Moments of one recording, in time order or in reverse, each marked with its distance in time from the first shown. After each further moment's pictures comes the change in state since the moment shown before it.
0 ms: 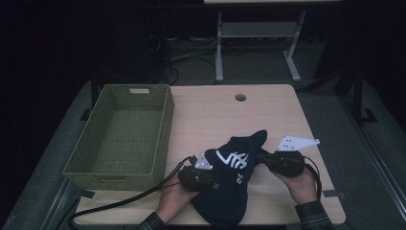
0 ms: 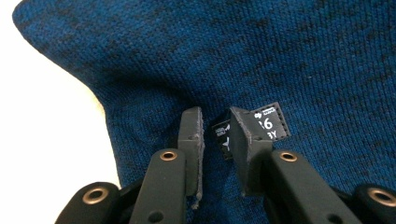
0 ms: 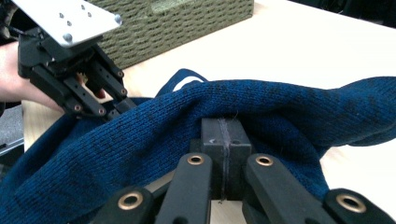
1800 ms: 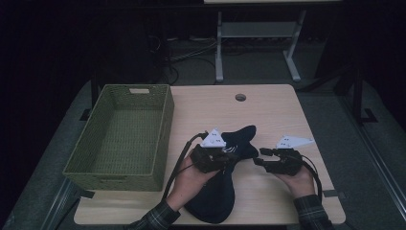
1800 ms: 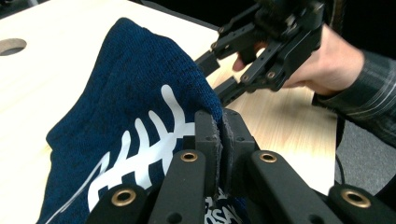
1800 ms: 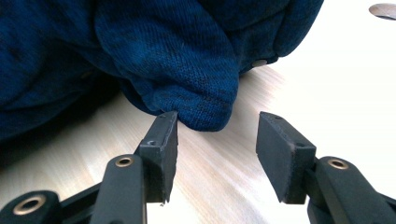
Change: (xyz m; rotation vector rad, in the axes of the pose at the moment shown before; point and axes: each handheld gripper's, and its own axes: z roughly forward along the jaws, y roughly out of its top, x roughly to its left) left arm -0.018 0.084 -0.049 -0.300 -0.094 0.057; right arm -0.029 -0.027 0.020 0.068 -0.076 0.072
